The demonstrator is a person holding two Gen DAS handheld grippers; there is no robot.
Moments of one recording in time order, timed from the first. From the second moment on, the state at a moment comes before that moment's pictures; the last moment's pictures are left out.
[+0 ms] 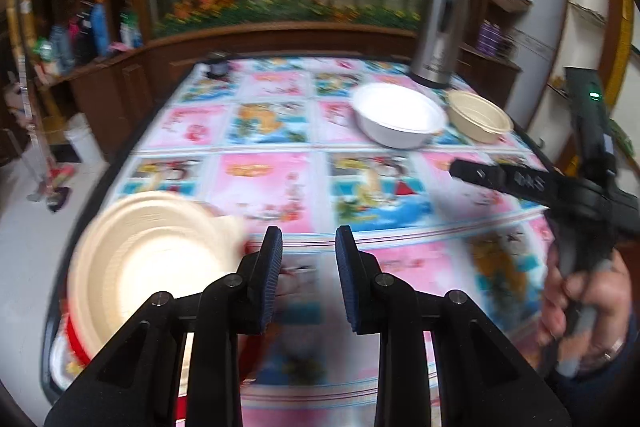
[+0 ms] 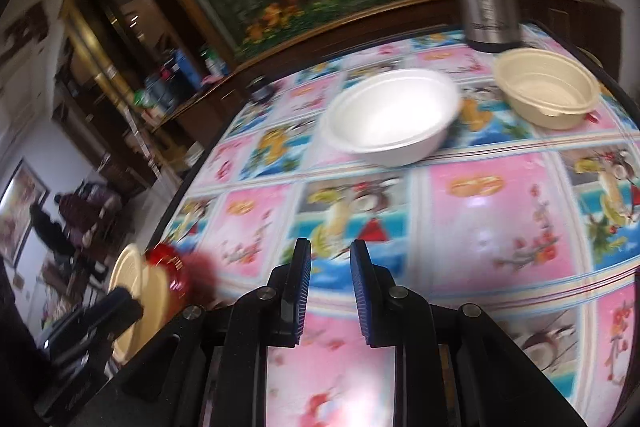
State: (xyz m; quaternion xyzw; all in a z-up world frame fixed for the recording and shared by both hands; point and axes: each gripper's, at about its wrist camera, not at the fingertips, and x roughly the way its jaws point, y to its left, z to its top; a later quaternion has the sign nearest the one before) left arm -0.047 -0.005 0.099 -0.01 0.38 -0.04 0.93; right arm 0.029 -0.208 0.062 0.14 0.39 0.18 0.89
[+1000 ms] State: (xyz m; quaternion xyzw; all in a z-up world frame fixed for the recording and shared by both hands) left arm 0.186 -0.077 0.049 -0.08 0.48 -0.05 0.87; right arm 0.171 -0.279 0.015 0.26 0.41 0.15 0.86
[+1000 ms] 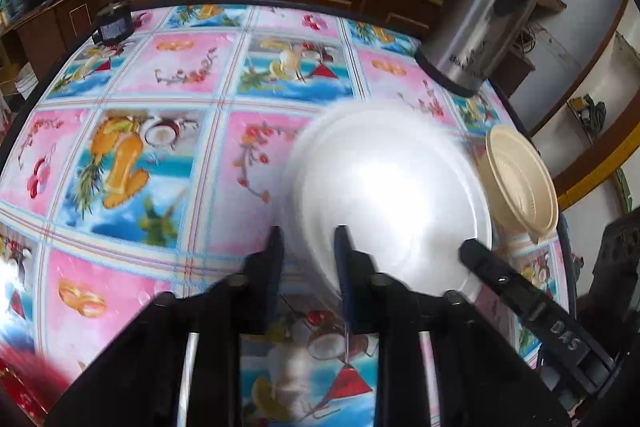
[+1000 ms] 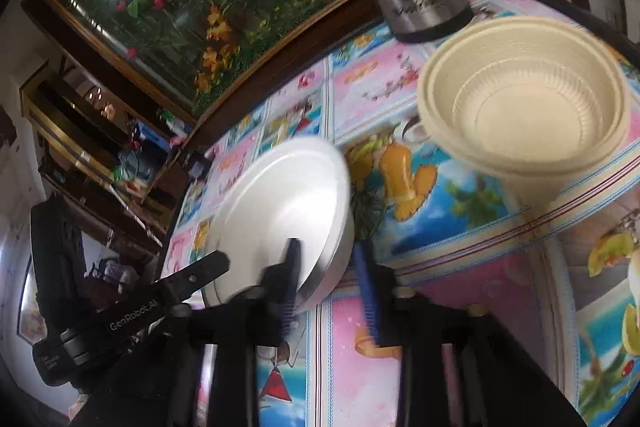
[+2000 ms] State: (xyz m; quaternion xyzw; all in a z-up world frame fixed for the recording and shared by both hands) left arm -0.038 -0.060 0.050 -0.03 0.44 -0.08 0.89; right arm -0.076 -0.201 0.057 -0.02 0.35 0.12 0.93
